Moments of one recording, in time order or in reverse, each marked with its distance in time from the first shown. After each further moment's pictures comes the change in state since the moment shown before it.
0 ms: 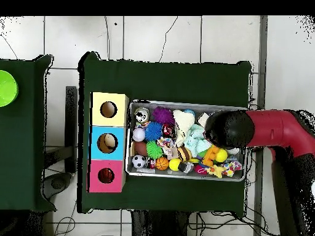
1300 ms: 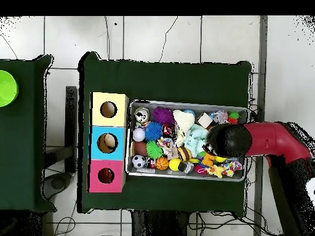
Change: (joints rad) arm -0.078 0.098 0.053 0.088 -0.063 -0.026 -0.079
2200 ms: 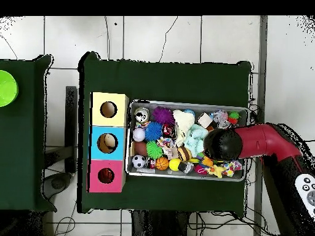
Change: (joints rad) arm 0.000 0.045 0.001 0.002 -0.127 0.000 0.000
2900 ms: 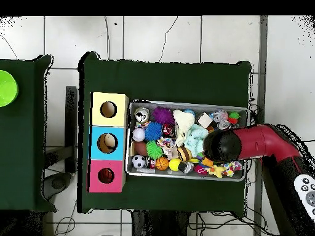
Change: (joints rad) arm 0.000 0.000 -0.002 0.010 -0.010 0.000 0.000
